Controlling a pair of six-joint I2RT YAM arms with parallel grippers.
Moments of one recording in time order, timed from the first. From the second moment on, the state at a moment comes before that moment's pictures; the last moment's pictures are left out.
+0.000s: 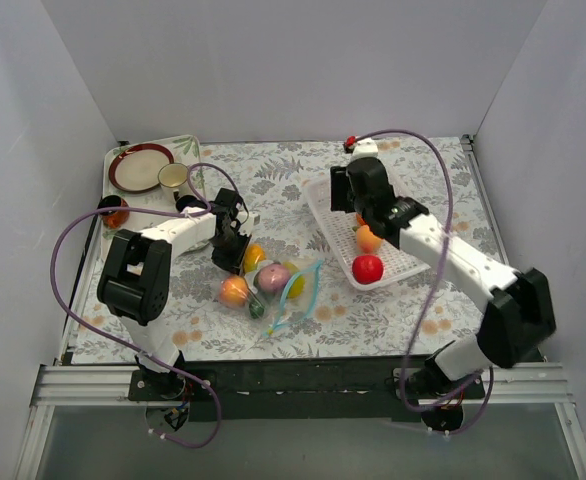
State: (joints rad) left arm -0.36 1.77 1.14 -0.76 0.17 0.02; right arm 0.59 1.57 1.28 -0.31 0.36 0.30
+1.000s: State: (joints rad) left arm -0.36 1.80 1.14 -0.74 0.15 0.01; right arm 0.93 1.53 0.99 -0.20 -0.42 -0.05
